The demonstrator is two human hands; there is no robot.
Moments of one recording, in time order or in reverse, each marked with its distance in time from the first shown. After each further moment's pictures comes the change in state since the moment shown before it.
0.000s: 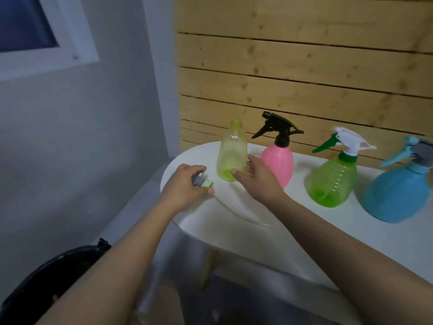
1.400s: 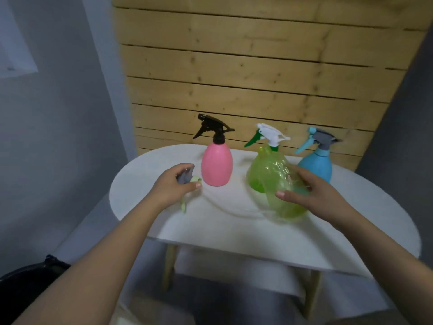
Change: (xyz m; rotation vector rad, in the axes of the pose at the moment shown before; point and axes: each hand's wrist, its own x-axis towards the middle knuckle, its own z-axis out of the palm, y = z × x) left_hand -0.010 0.073 0.045 -0.364 -0.105 0.035; right_hand -0.121 0.074 -0.186 -0.069 0.098 0.069
